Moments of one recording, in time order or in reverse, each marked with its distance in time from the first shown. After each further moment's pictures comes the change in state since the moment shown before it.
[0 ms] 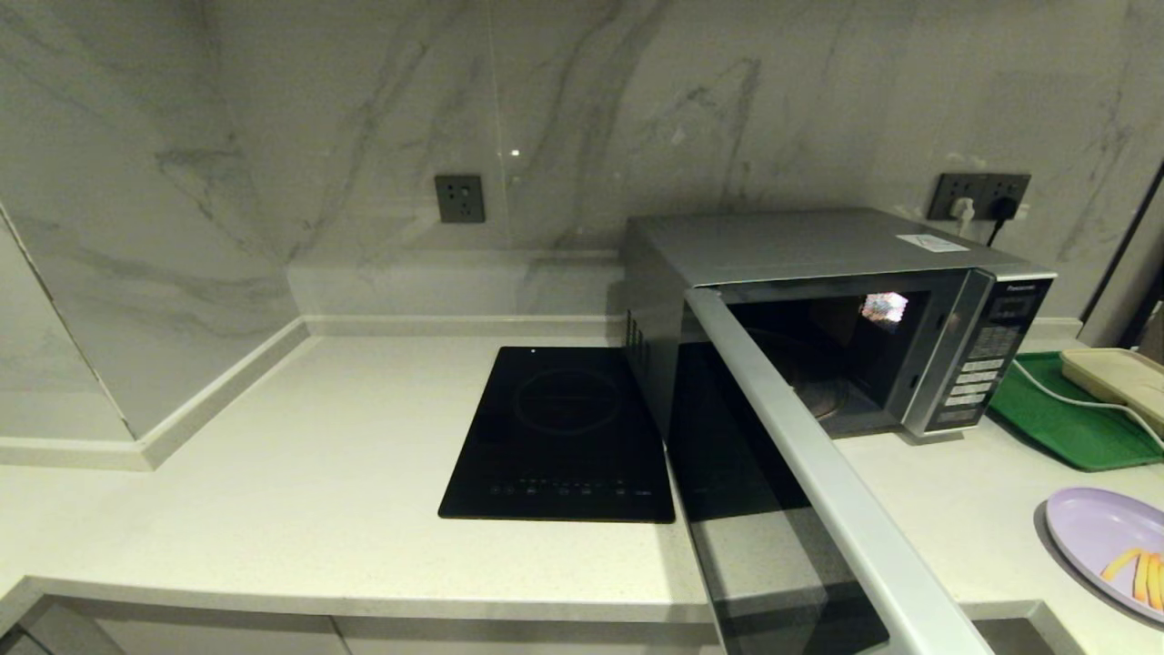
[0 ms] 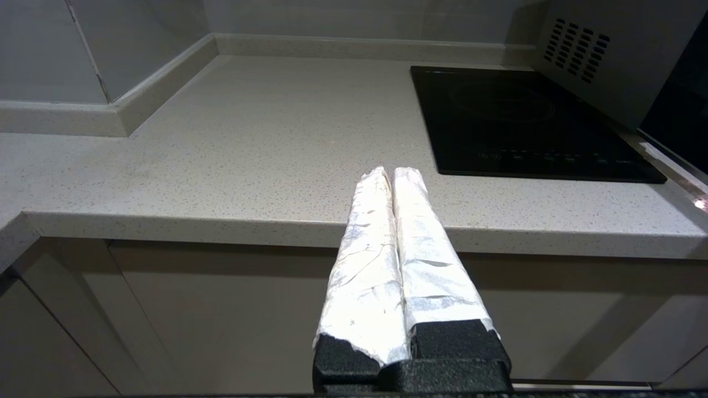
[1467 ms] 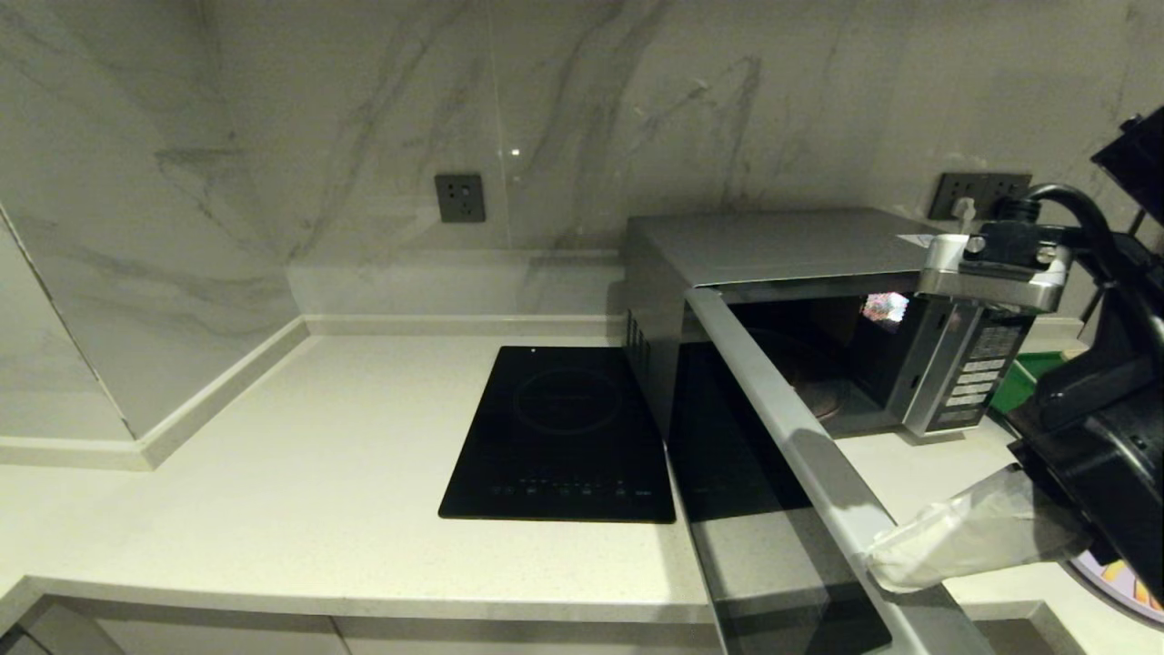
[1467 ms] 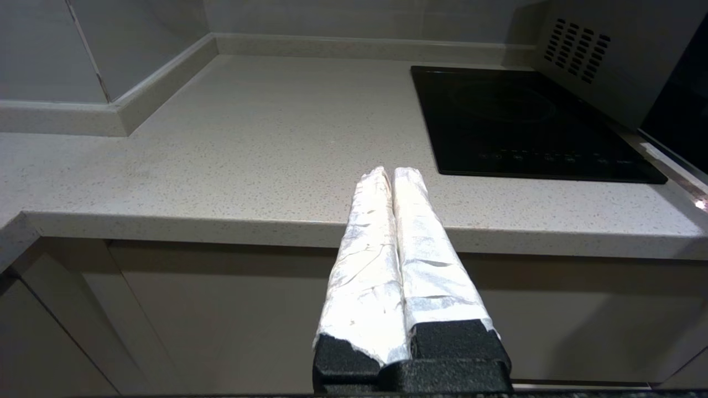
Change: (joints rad) left arm 0.000 0.000 0.000 0.000 0.000 0.000; right arm 0.868 0.424 -0.249 -0.159 -0.311 -0.004
